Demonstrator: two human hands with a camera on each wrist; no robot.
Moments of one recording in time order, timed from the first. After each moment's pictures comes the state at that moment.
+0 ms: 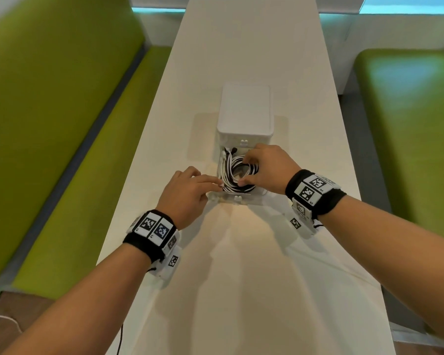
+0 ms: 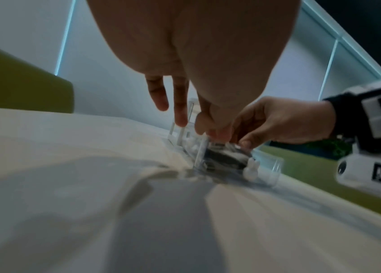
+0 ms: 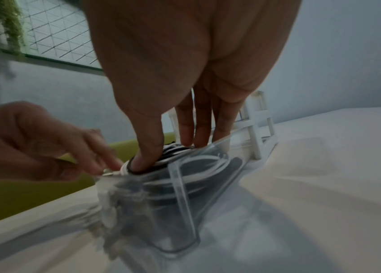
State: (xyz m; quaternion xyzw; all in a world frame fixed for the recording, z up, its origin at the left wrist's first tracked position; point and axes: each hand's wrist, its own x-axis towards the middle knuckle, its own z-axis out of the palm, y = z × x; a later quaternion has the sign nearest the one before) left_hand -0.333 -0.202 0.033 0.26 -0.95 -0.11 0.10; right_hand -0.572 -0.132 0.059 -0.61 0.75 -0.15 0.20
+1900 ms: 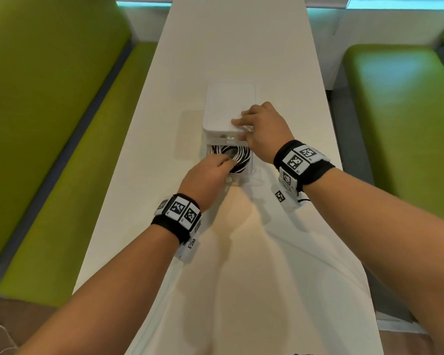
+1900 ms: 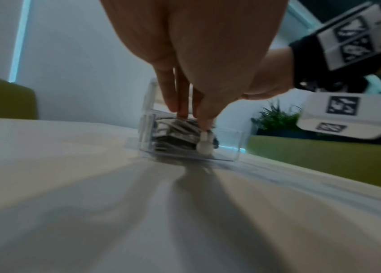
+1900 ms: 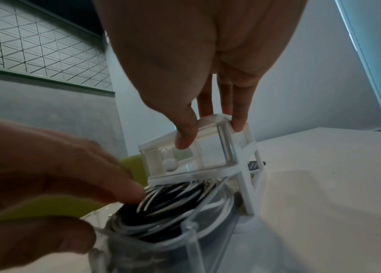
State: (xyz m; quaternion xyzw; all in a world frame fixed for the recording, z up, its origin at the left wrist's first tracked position) left_hand -0.409 -0.199 0.023 0.22 -0.96 -0.10 0.14; right_hand -0.604 -0.166 0.081 -0.61 0.76 -0.19 0.08
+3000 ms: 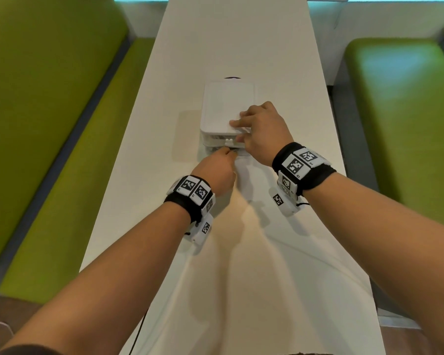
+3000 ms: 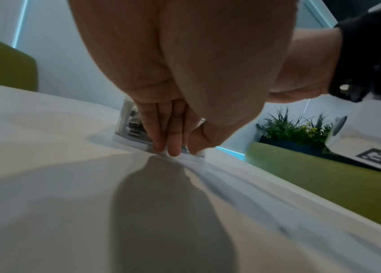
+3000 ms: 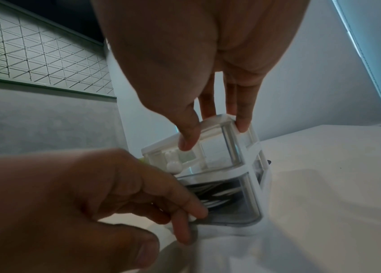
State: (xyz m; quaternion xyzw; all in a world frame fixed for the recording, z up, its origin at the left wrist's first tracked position) left_hand -0.450 -0.210 0.031 0.31 -0.93 -0.18 -0.04; right_hand -0.599 -0.161 0.077 -0.61 0.76 -0.20 0.08
